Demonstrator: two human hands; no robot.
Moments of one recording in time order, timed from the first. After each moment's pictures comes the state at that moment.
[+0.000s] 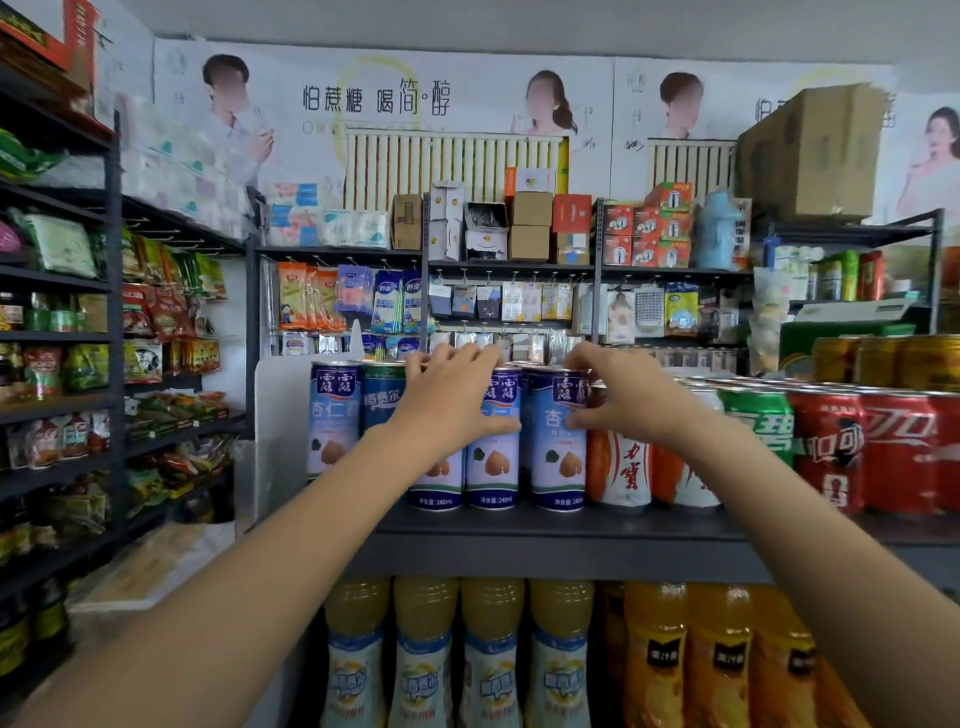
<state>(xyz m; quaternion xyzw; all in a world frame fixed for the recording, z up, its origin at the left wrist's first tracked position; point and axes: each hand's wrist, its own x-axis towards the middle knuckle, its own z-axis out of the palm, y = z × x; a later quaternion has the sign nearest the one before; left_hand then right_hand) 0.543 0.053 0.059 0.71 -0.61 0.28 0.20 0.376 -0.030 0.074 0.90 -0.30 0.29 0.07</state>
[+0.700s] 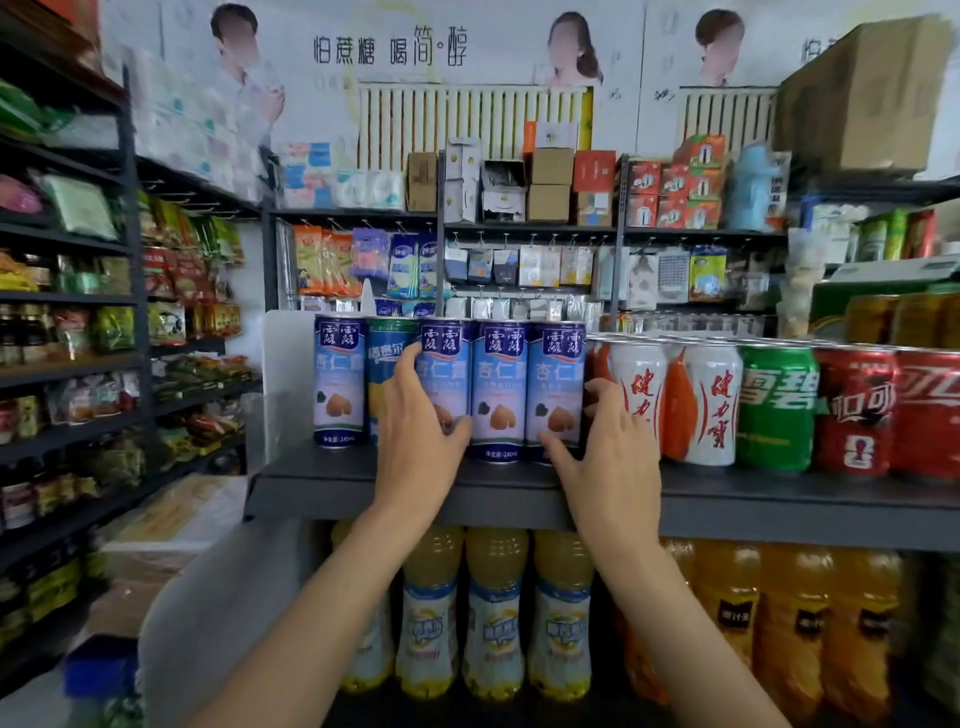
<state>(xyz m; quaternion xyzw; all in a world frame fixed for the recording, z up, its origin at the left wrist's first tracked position) 0.540 0.067 -0.026 0.65 -0.47 0.17 0.57 0.407 -0.003 -0.043 0.75 -0.35 0.56 0.03</state>
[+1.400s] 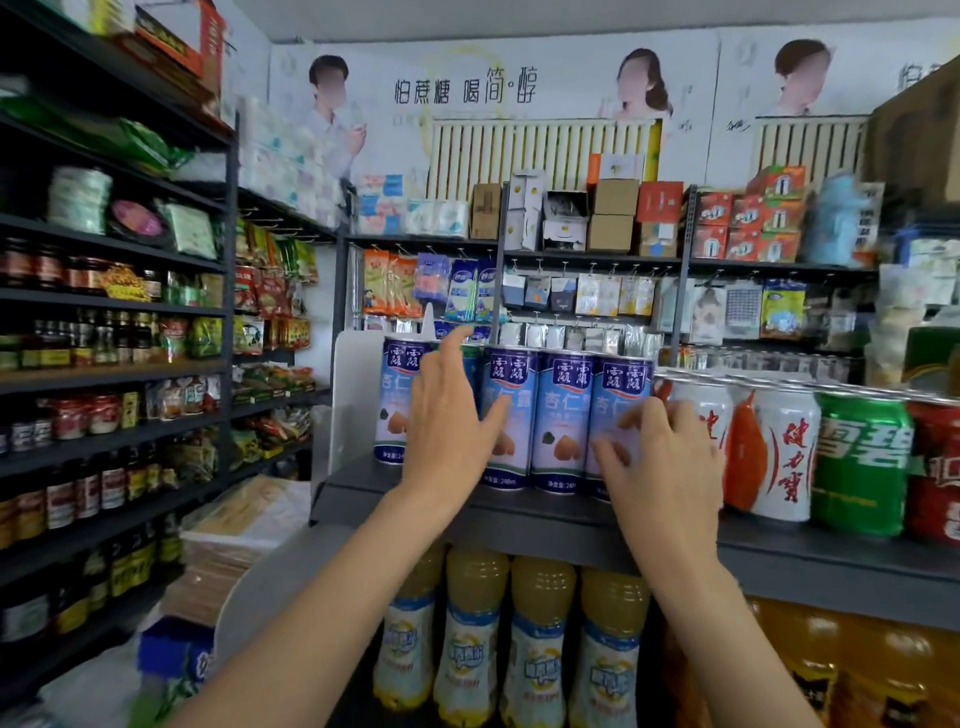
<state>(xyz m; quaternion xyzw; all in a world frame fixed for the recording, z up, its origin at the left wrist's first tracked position) 0.550 0.083 0.005 0.65 -0.46 0.25 0.55 0.406 0.014 -0.013 0.76 -0.37 0.53 0.04</state>
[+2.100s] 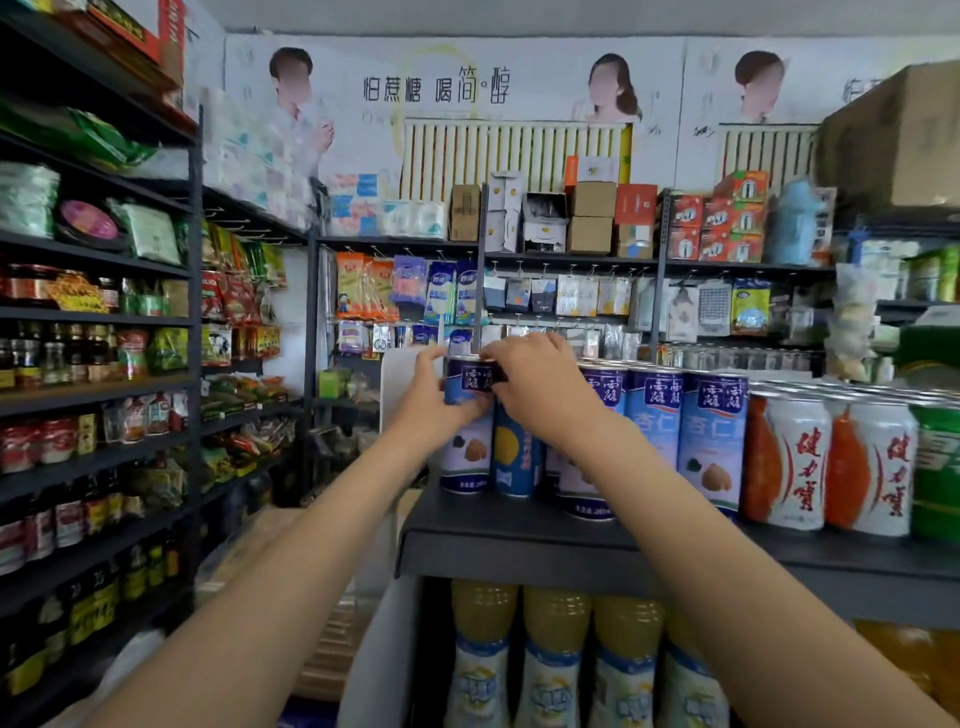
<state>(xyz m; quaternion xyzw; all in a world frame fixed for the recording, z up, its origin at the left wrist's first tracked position) 0.675 0.098 0.035 0.63 -0.49 -0.07 0.60 0.561 0.044 0.069 0.89 -0.24 0.33 0.22</state>
